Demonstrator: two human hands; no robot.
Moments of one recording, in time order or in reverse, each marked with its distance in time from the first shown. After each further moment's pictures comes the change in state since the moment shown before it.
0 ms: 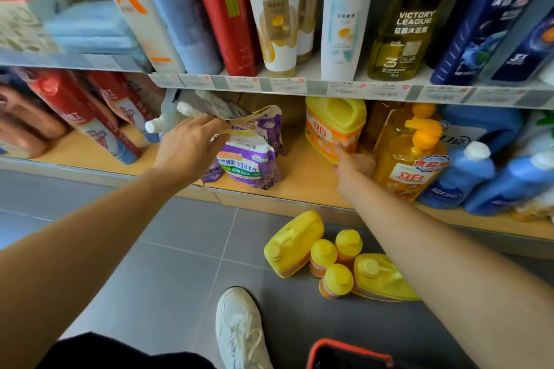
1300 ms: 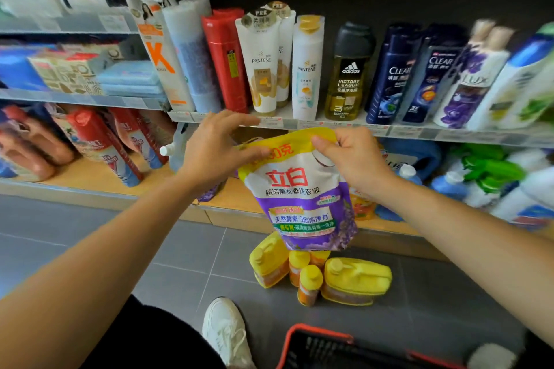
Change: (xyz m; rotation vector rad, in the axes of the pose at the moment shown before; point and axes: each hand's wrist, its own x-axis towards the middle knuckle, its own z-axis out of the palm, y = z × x) left_hand -0.003 0.104 -0.112 -0.441 0.081 -0.086; right_hand -0.196 -0.140 -0.130 -0.309 -0.526 -0.872
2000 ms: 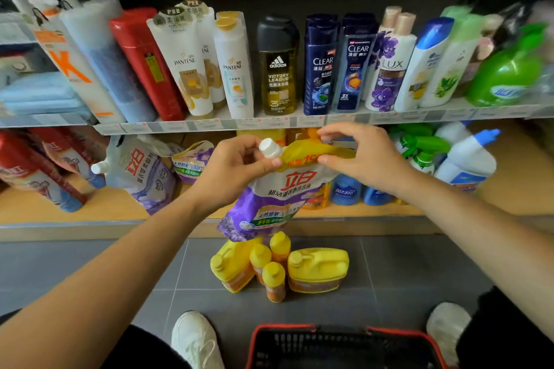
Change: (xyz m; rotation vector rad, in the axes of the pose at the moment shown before) left_hand 0.001 0.089 0.073 -0.758 -0.319 0.006; right_hand -0.042 0.032 -0.113 -0.437 0.008 -0.046
